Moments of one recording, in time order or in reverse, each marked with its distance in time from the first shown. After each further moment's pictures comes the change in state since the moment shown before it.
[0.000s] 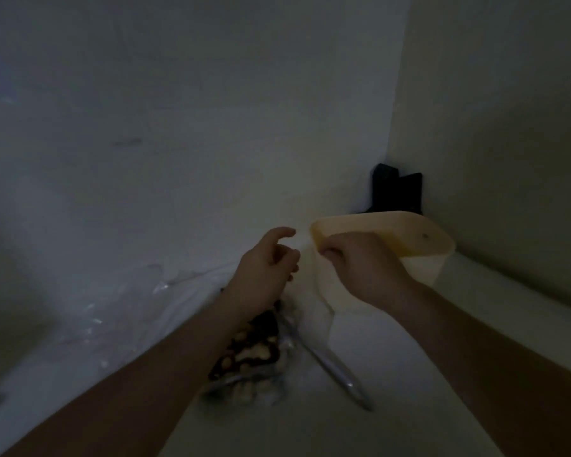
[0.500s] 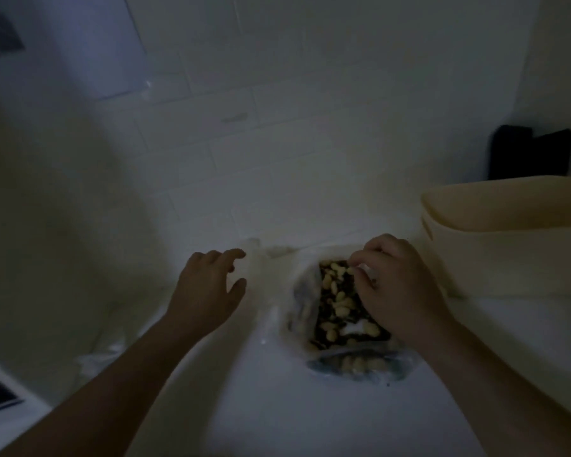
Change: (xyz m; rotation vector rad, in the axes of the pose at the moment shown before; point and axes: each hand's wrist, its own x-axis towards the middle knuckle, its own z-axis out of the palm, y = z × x) left_hand -0.101 -0.103 -0.204 1.126 0.223 0.048; right_hand -0.028 -0.094 0.106 0.255 0.260 -0.212
